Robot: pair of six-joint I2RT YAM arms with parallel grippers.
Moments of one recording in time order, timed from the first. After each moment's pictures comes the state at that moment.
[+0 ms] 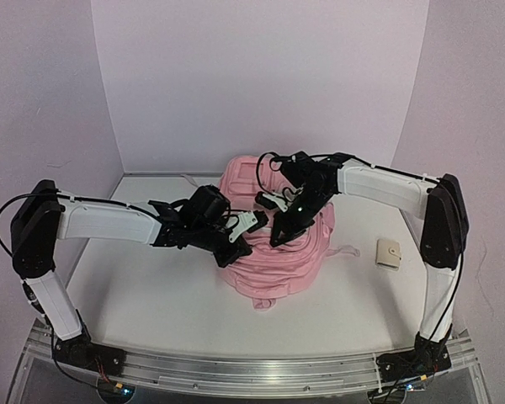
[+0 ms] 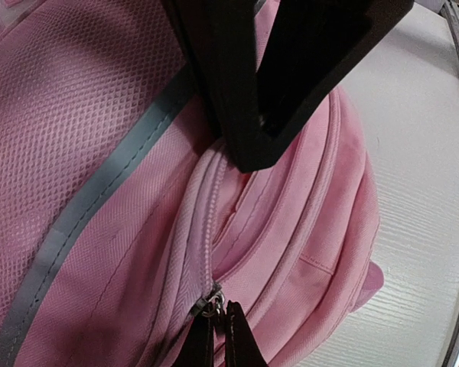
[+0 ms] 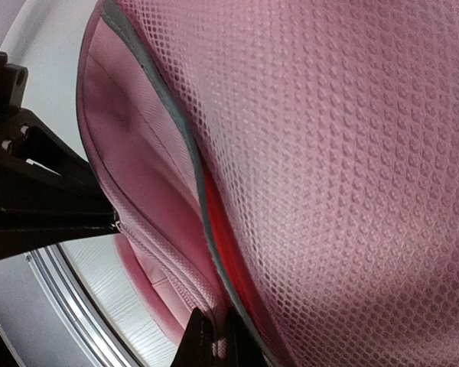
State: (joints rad) left arm -0.93 1.74 1.16 -0.16 0.18 0.23; right arm 0.72 2.00 1.74 -0.97 -0.39 -0.05
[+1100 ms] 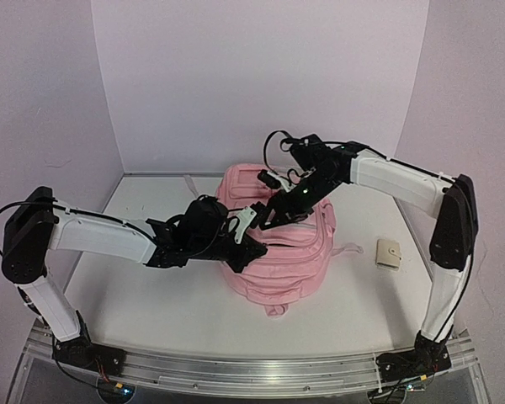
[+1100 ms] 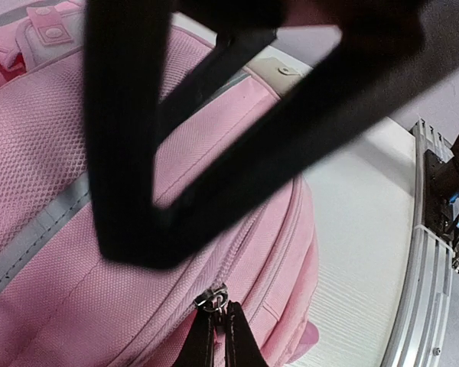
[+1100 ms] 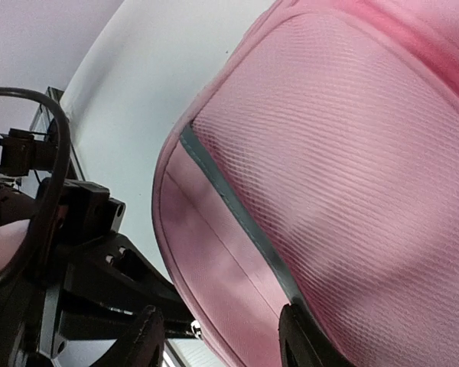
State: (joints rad) left arm -1.02 1.69 1.01 0.18 0.13 -0.16; right arm 0.69 1.95 1.78 -0.91 -0.55 0.06
